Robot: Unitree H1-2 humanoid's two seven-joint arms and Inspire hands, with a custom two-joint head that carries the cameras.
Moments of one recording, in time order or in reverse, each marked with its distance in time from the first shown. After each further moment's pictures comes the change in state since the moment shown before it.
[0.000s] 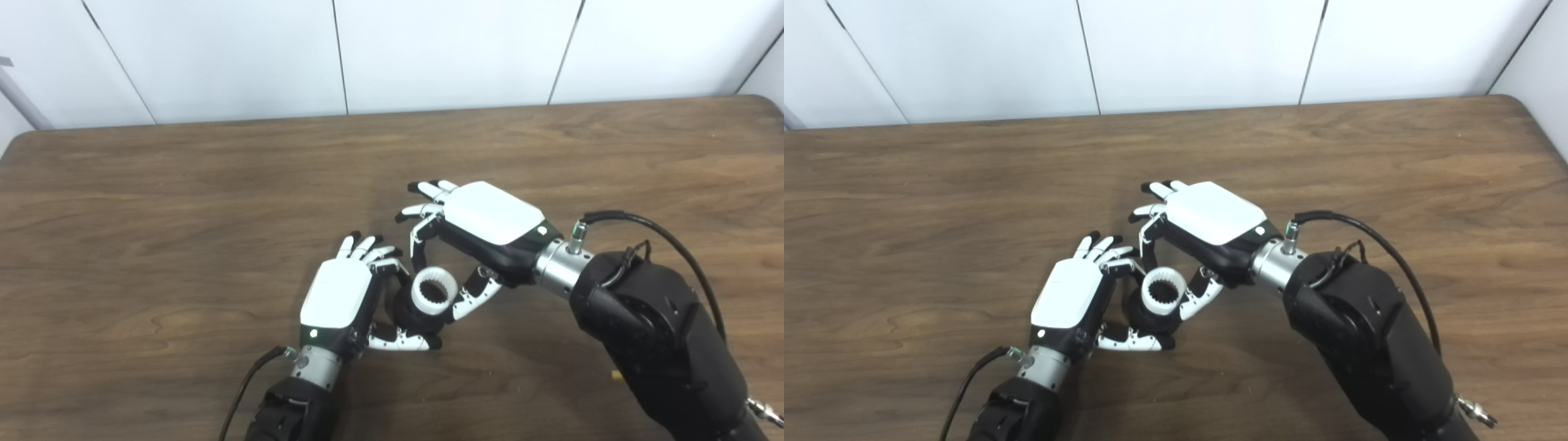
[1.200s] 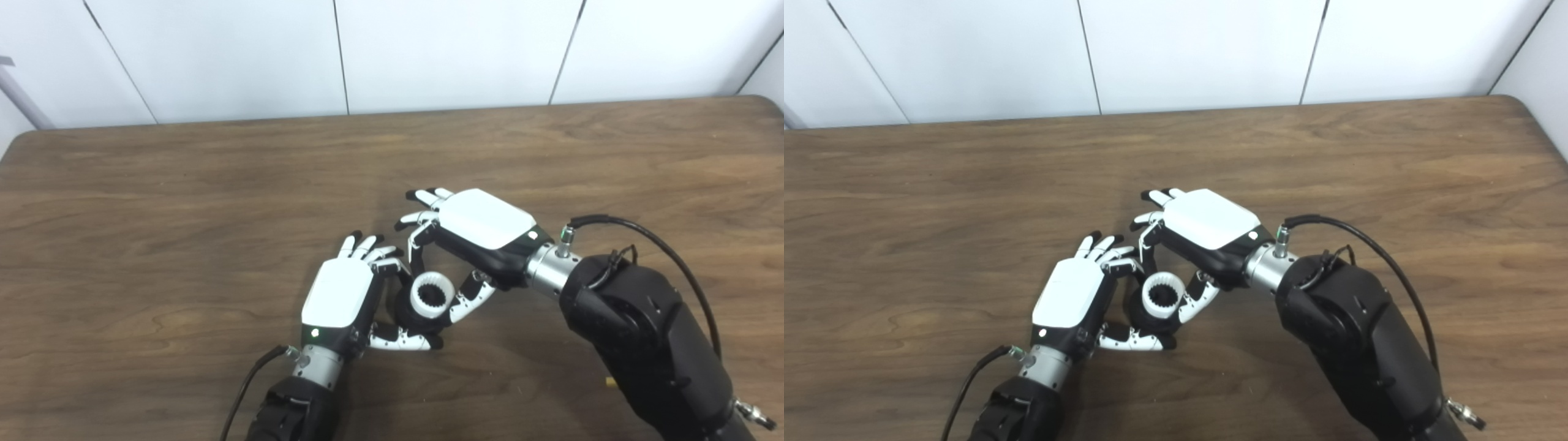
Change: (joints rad) left arm -0.001 -0.003 -0.004 0.000 0.000 0.003 0.000; right arm 0.015 0.021 -0.001 0.065 -0.014 -0.046 -0.021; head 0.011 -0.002
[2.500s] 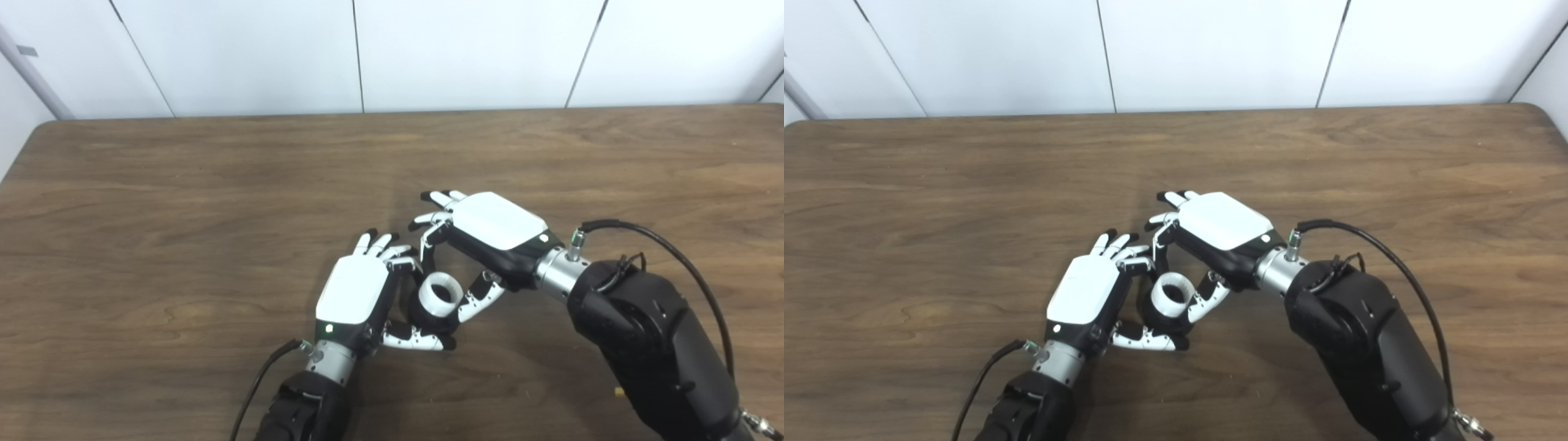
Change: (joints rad) left arm -0.002 -0.012 -0.008 0.002 0.008 0.007 -0.004; right arm 0.005 0.005 -0.004 0.048 0.006 -0.007 -0.032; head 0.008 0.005
